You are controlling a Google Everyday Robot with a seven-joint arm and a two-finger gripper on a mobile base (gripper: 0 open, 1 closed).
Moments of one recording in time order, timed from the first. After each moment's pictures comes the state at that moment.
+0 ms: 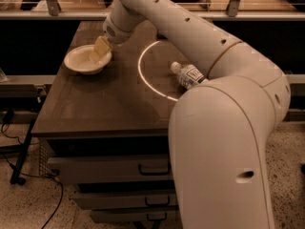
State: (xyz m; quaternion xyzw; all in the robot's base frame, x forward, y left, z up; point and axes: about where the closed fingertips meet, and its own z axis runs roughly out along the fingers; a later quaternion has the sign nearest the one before) arm 0.761 0.144 0.858 -0.45 0.83 0.16 0.28
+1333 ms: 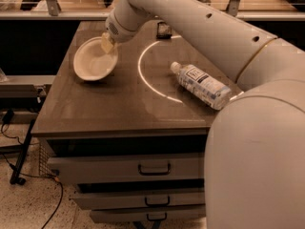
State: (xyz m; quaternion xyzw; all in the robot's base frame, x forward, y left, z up) arm 0.726 0.126 0.888 -0.42 0.84 0.16 0.31
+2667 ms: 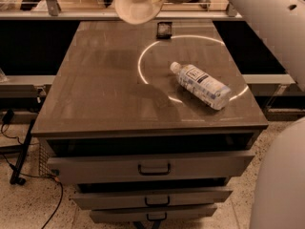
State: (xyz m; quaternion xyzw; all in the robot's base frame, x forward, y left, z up) arm 0.796 -0.031 1.012 -0.18 0.83 0.17 0.49
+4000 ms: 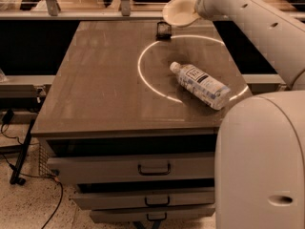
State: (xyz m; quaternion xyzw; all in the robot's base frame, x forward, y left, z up) arm 0.877 -0.182 0.932 0.11 0.86 0.13 0.47
